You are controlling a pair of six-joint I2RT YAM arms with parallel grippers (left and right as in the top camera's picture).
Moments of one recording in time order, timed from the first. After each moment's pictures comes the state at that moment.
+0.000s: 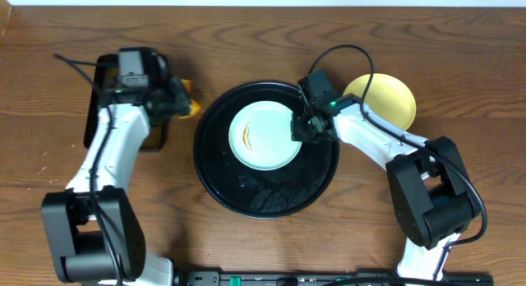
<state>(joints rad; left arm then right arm) 0.03 1.68 1.19 -0.54 0.21 -0.39 0.48 1.97 1.27 -0.53 -0.16 0.50</state>
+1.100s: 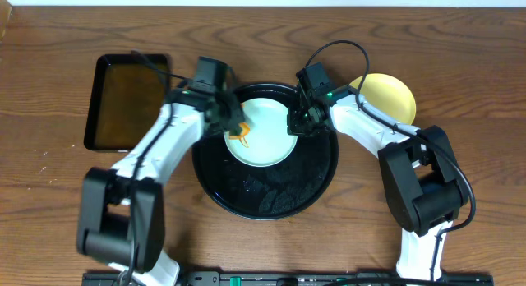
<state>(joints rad) -0.29 1.78 1.18 -0.60 0.16 -0.63 0.46 2.06 1.36 -0.56 -0.23 0.49</state>
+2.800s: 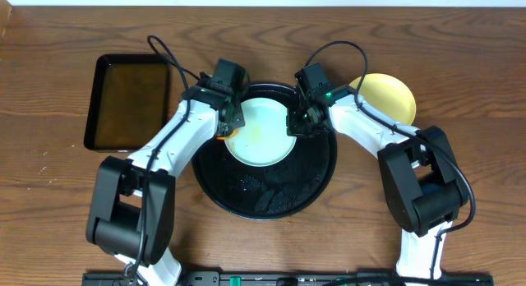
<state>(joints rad) -0.33 1.82 1.23 -0.66 -0.13 -0.53 0.46 2.06 1.36 -0.58 -0.23 0.49</state>
